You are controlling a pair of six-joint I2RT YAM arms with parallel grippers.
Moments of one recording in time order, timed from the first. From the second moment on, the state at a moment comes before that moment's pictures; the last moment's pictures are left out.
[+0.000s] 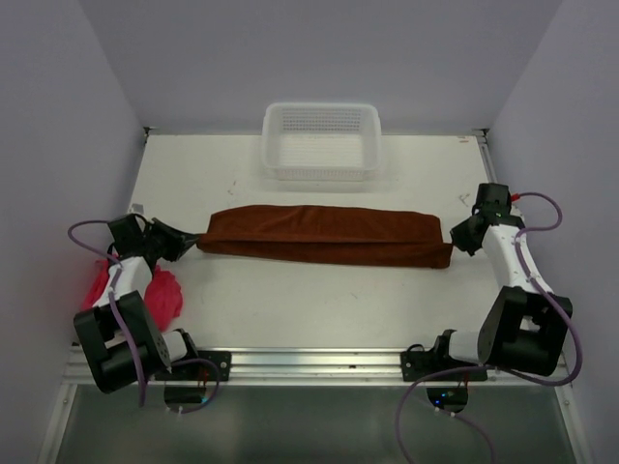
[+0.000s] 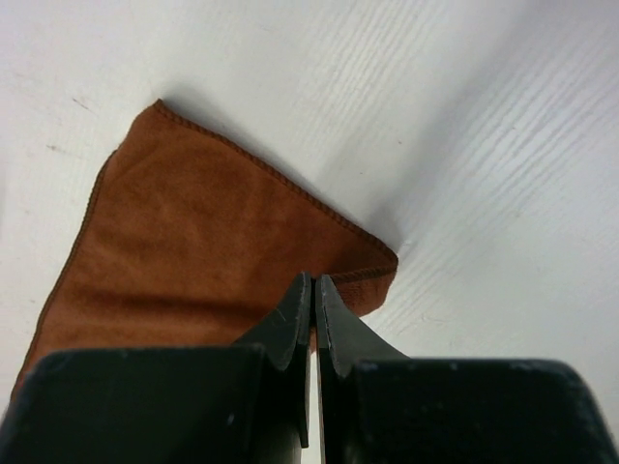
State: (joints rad) left arm 0.44 1.24 0.55 -0.12 0.58 -0.72; right arm -0.23 1.30 0.89 -0.65 0.16 0.82
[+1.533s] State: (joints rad) left arm 0.24 1.65 0.91 -0.01 0.44 -0.81; right arm -0.23 1.71 1.19 -0.55 0.11 0.85
